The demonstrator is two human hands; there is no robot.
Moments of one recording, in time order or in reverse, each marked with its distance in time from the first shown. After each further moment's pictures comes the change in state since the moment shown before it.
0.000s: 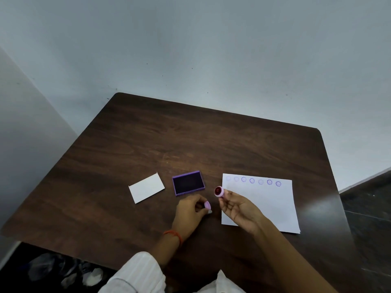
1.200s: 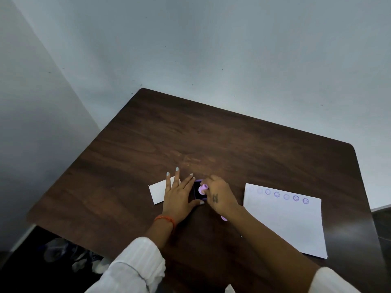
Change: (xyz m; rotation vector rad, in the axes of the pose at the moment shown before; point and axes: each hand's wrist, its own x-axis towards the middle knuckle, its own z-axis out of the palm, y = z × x) left_hand 0.036 -0.058 -0.066 0.697 0.118 0.090; right_hand 0.068 0.023 0.094 -1.806 -0.085 -0.788
